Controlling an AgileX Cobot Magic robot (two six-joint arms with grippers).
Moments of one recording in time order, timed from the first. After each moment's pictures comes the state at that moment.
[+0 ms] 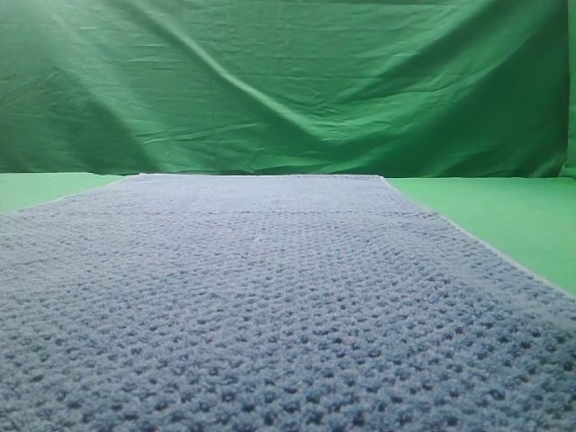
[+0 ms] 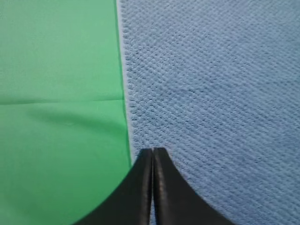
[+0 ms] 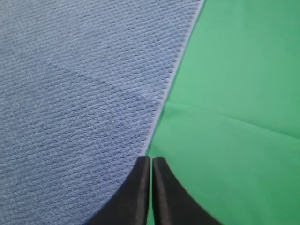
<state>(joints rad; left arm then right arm) -0.06 1.16 -0.90 -0.20 0.68 0.09 0.27 1.33 -1.05 0.27 0.81 -0.29</state>
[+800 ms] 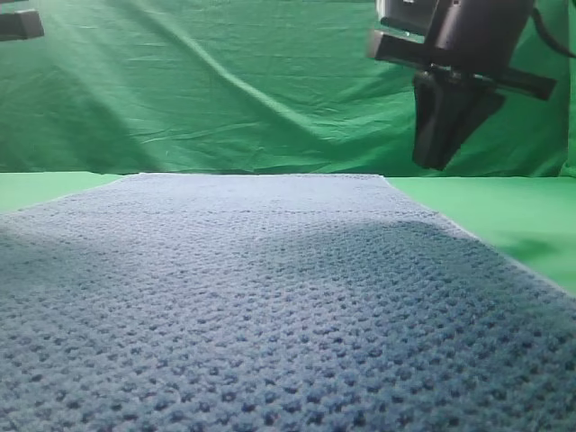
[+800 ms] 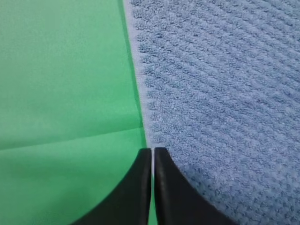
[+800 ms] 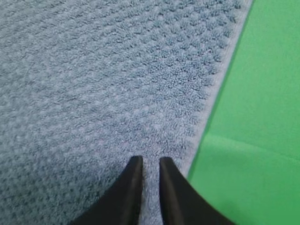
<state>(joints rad) -0.06 1.73 -1.21 -0.14 0.73 0.15 0.37 1.88 -1.31 0.24 0.77 -0.20</state>
